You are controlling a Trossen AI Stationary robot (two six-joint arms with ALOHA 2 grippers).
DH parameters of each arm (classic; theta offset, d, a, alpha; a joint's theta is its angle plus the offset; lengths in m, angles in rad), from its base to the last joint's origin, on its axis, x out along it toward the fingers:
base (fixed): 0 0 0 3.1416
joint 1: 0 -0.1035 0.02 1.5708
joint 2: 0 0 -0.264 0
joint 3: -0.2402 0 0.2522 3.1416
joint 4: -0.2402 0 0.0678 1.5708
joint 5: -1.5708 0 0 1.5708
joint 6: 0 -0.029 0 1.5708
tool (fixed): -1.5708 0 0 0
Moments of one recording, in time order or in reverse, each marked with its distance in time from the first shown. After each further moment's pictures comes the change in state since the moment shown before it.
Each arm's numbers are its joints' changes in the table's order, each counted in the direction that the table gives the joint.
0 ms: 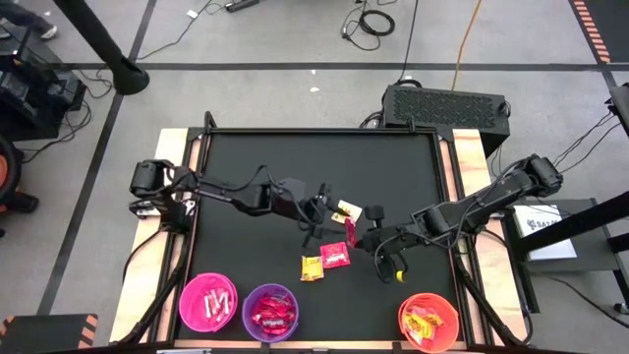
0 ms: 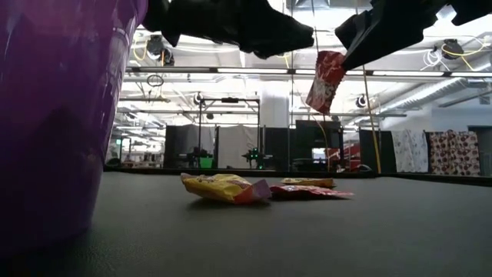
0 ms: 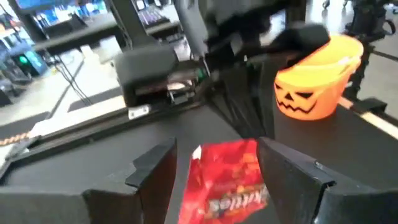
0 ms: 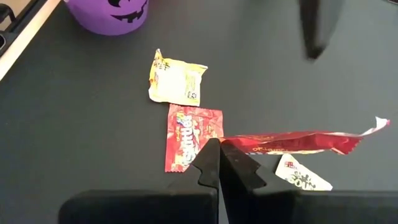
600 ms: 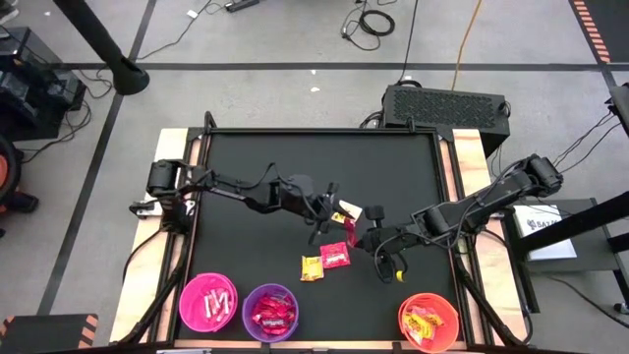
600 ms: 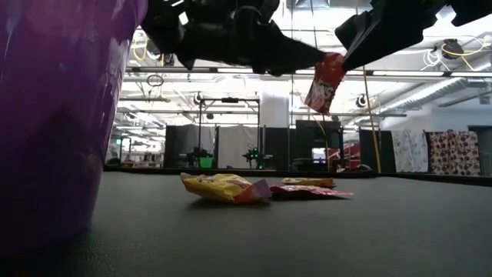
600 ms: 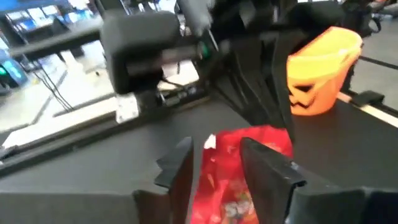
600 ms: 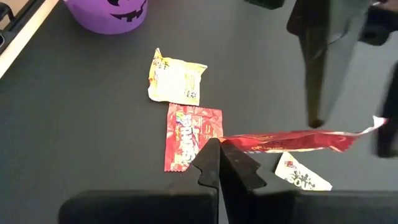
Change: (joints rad) left arm -0.053 0.117 -0.021 0.116 0.129 -0.023; right arm 0.000 0.000 0.000 0.000 0.000 0.001
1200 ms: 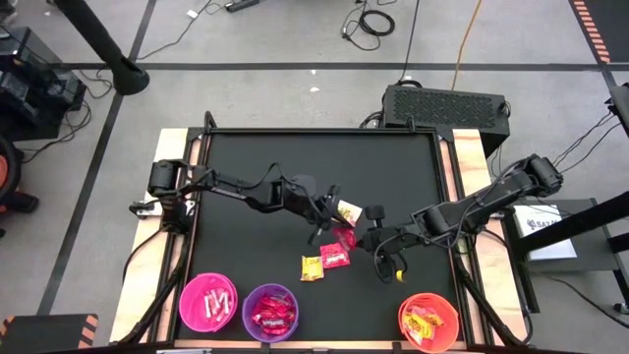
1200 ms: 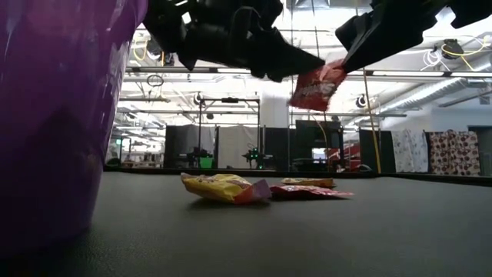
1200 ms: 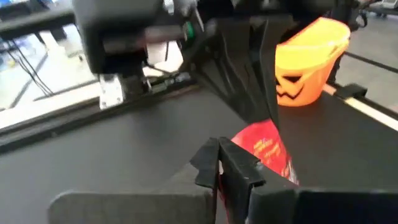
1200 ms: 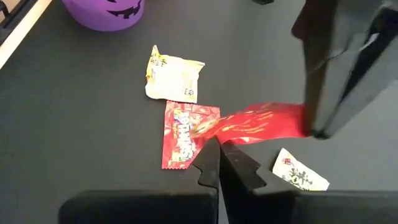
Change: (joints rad) left arm -0.004 0.010 -0.024 -0.081 0.034 0.025; right arm 0.000 0.000 0.000 -0.009 0.006 0.000
